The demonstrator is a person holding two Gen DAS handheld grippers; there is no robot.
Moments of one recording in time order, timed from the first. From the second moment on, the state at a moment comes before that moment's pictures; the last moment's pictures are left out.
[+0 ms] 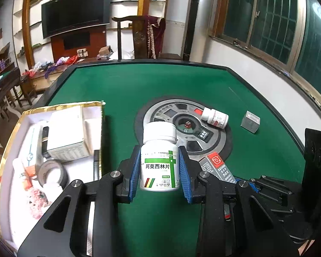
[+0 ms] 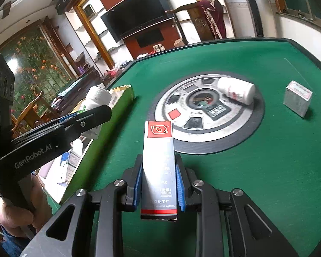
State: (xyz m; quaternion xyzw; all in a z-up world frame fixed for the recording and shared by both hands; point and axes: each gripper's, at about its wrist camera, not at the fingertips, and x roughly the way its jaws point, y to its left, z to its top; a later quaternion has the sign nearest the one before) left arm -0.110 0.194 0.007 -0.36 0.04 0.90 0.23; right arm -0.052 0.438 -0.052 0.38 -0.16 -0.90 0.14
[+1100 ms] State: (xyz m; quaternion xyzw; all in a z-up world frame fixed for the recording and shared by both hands) left arm -0.110 -0.014 -0.012 -0.36 -0.10 0.92 0.11; right arm -0.072 0.261 -0.038 0.39 -0.09 -0.87 0.28
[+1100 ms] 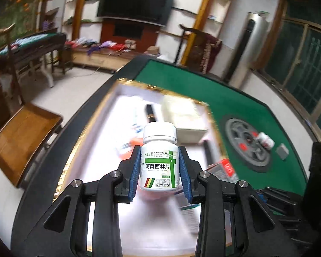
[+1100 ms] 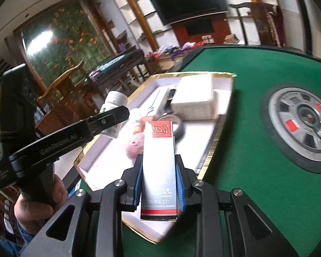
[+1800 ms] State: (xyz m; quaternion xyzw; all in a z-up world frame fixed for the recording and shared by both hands) left arm -0.114 -0.040 -0.051 -0.41 -0.08 0.91 0.07; right arm -0.065 0.184 -0.060 0.40 0.02 -0.87 0.30
